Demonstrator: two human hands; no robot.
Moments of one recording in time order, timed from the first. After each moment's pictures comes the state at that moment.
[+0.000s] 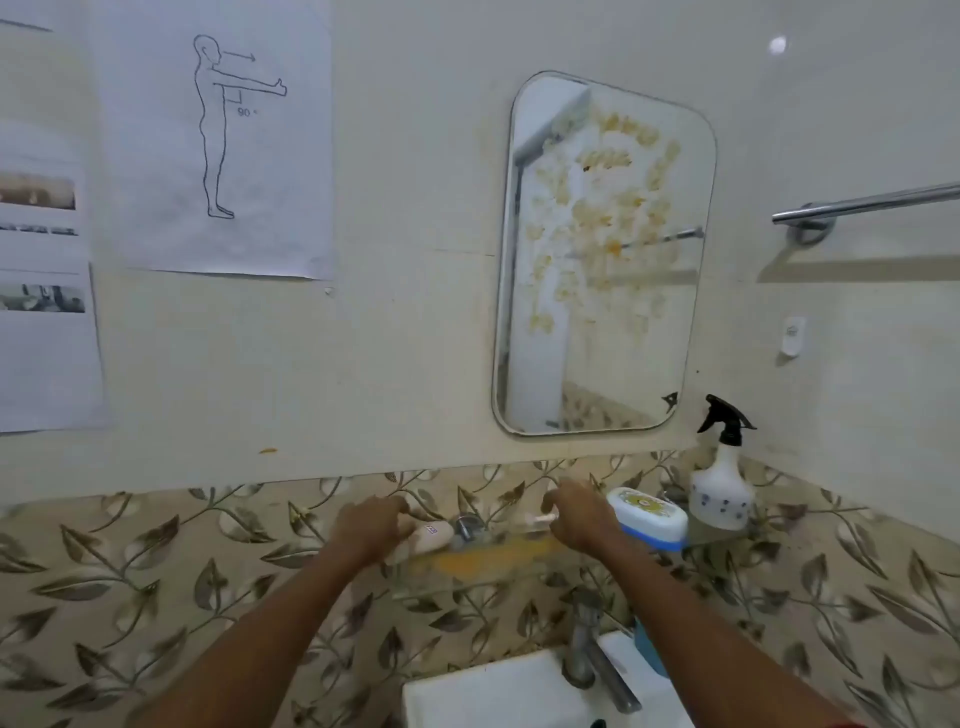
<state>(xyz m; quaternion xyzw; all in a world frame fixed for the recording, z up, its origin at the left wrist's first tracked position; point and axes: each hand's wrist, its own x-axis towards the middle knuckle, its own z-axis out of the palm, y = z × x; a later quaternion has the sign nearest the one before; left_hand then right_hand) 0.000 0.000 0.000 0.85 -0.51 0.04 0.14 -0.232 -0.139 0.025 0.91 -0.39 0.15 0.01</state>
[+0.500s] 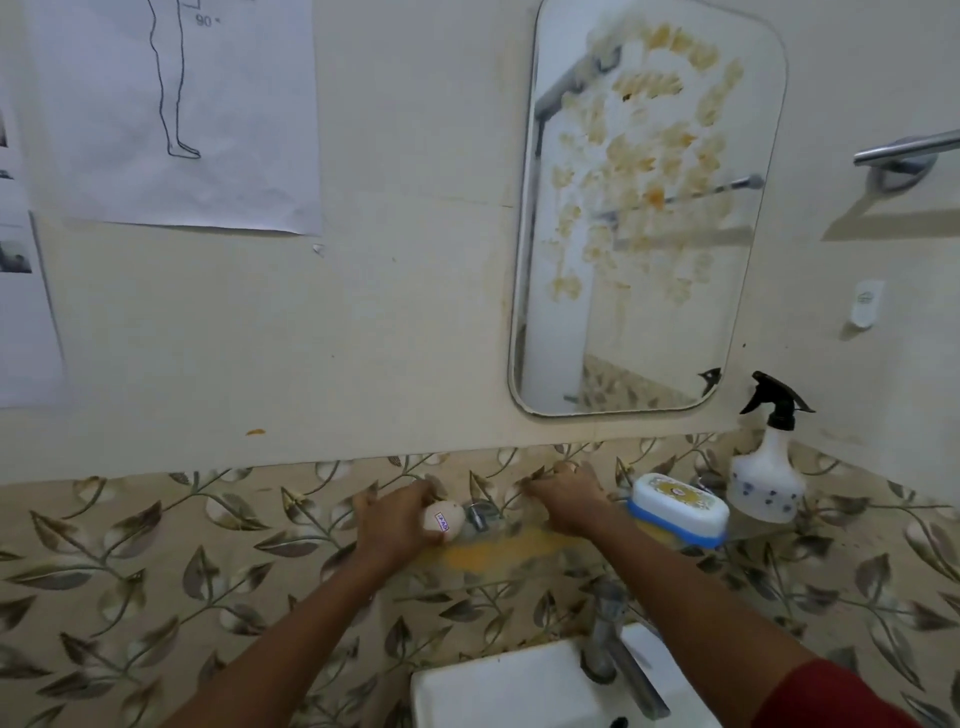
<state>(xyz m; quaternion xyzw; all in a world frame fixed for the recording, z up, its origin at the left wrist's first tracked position) -0.012 -0.026 -0.024 0.84 -0.49 0.05 0.25 -0.179 -0.183 0.007 0.93 -0.32 0.00 0.18</state>
